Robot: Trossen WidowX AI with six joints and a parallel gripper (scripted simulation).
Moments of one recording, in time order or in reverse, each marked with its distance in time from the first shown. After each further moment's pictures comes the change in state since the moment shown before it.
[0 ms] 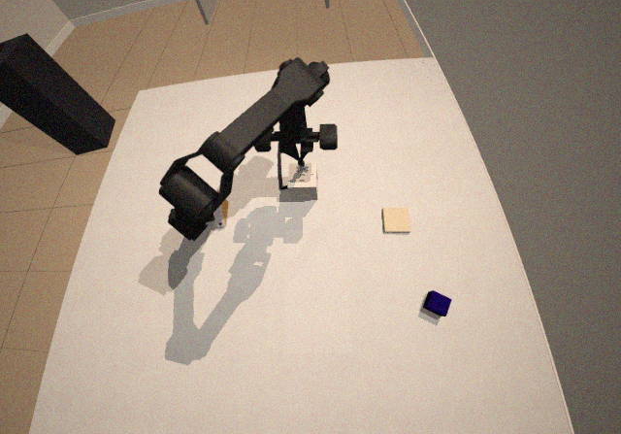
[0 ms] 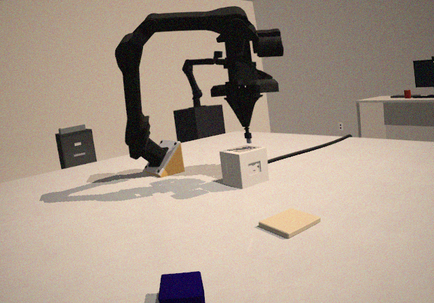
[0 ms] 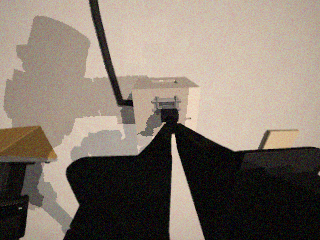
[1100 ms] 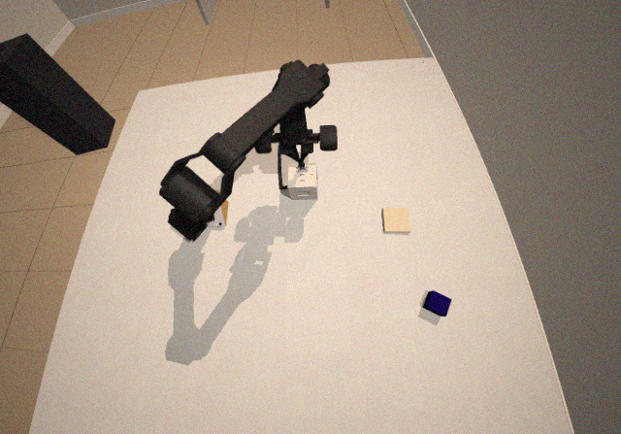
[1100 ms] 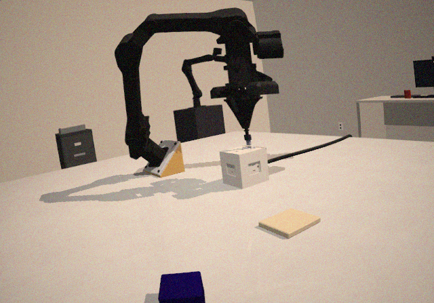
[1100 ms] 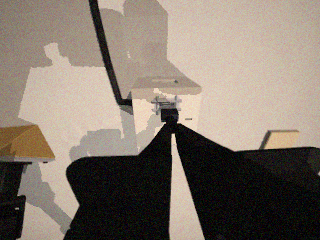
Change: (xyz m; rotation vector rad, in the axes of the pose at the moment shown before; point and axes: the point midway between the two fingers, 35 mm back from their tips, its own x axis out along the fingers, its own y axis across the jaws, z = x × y) arm 0.004 0.000 -0.001 -0.008 0.005 0.000
